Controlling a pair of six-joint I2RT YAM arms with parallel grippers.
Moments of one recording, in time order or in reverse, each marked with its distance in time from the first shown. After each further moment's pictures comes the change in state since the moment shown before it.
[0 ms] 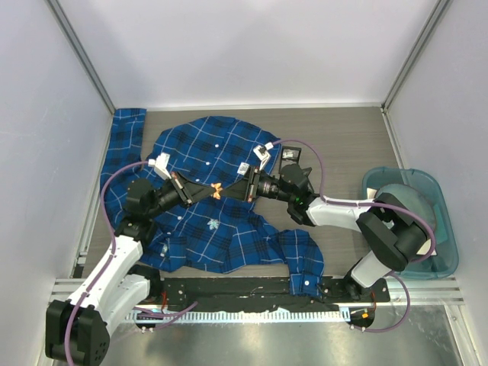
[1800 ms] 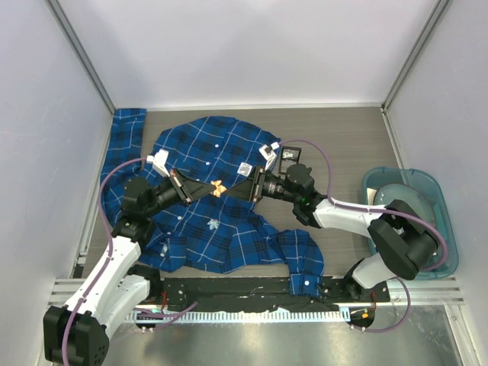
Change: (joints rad) left arm -0.002 -0.029 0.048 -0.043 0.010 0.013; right arm -0.020 -0.089 -0.034 -0.073 0.011 -0.011
